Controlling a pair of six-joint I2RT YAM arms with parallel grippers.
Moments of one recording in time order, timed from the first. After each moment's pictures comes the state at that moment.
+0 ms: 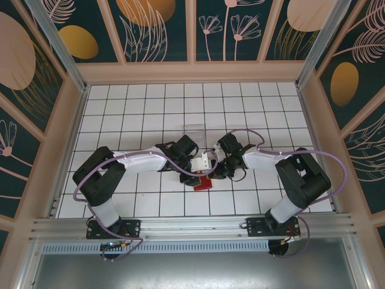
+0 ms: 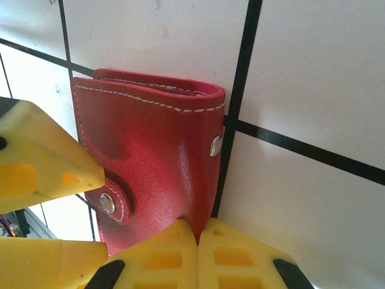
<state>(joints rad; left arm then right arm) -0.85 1.75 0.99 -0.37 0.41 0.51 0.61 1.59 0.73 -0.36 -0.55 0.50</state>
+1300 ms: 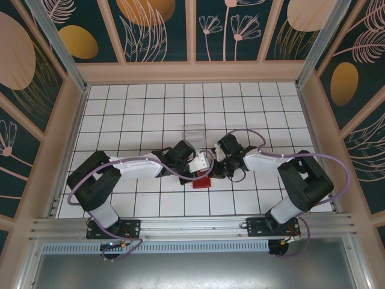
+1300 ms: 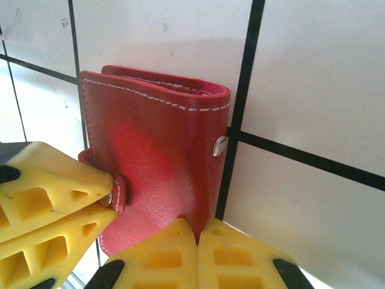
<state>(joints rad) -0.87 1.67 0.86 -0.20 0.25 0.32 0.62 1.55 0.71 -0.31 -0.50 0.56</state>
